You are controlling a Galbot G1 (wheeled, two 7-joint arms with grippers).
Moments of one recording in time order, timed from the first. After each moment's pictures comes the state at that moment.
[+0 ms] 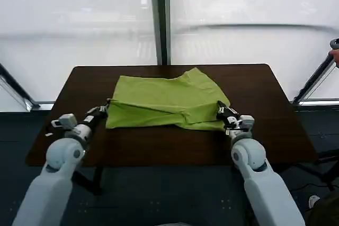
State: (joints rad) left arm 1.17 -1.09 -0.54 -1.79 -0.74 0.42 -0.08; right arm -1.22 1.13 0.39 1.94 0.53 -0.45 0.19
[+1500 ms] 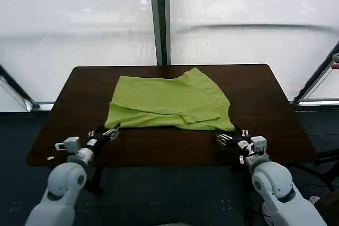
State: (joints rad) left arm 1.39 -1.18 -0.58 -1.90 -0.64 0.46 -0.07; right arm -1.40 0.99 0.42 2.03 0.63 -0.53 0.17
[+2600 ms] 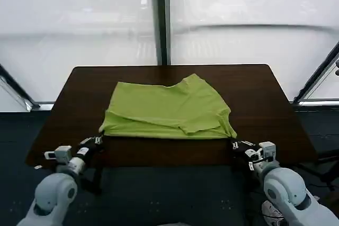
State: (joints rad) left arm 1.74 -1.15 -0.72 -2.15 -0.57 0.47 -0.09; right arm -1.63 0.79 0.52 2.25 0.82 -0.63 0.27
